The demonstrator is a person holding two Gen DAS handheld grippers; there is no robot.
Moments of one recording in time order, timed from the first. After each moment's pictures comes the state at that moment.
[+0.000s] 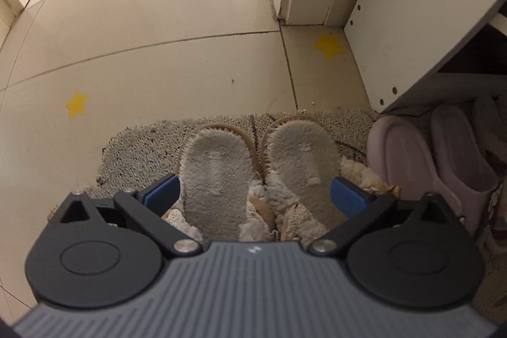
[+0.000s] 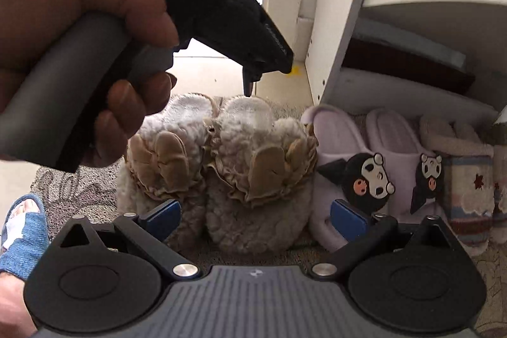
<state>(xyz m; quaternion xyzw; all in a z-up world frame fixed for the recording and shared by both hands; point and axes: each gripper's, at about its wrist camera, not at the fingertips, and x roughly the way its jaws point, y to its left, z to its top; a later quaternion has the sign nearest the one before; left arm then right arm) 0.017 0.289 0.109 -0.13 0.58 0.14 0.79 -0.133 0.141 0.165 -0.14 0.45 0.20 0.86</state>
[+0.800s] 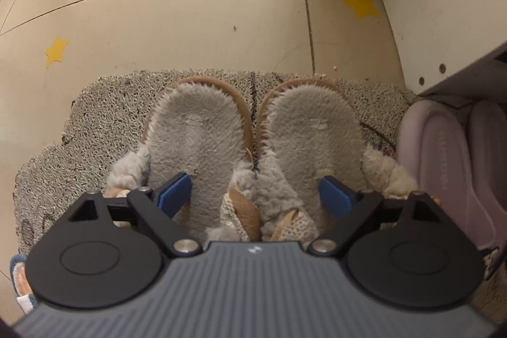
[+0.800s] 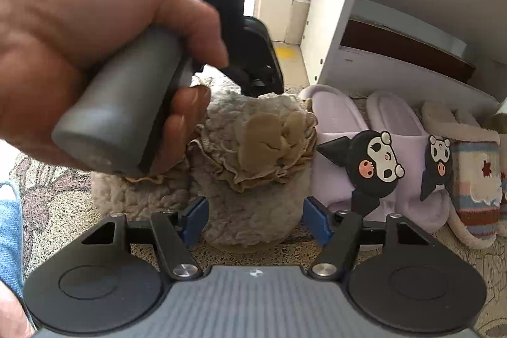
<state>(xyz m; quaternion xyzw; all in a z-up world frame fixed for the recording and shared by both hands) 0.032 0.285 0.056 -0.16 0.62 0.18 0.75 -0.138 0.139 0.136 -0.16 0.45 0.19 0.86</state>
